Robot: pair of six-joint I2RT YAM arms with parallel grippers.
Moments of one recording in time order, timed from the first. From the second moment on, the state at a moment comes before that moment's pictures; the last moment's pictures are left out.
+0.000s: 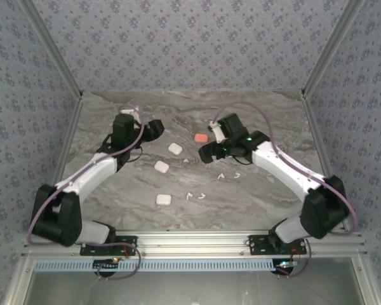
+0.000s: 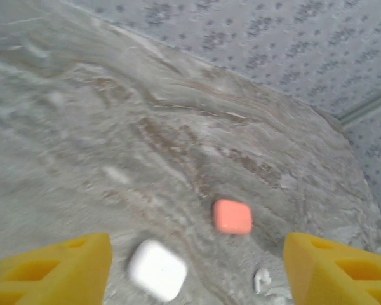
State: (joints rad) left arm -0.34 1.32 0.83 0.06 0.14 -0.60; right arm 0.61 1.50 1.21 -0.64 -0.05 0.09
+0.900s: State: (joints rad) left arm -0.24 0.91 0.61 -0.20 0.04 -0.57; right arm 0.74 2.32 1.90 -0.74 0.00 -0.09
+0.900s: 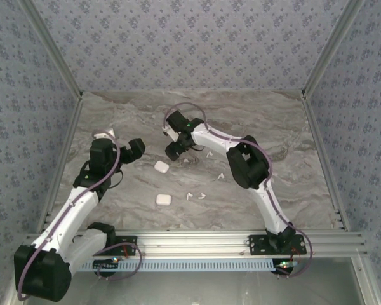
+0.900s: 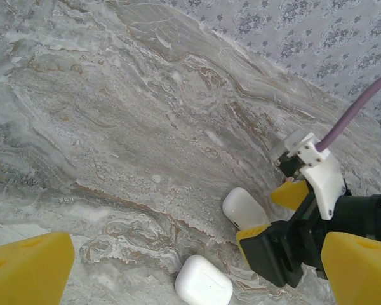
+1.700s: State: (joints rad) left arm -0.23 0.90 0.61 -0.22 0.04 -0.57; right arm 0.77 2.28 1.85 -0.76 0.05 -0.18
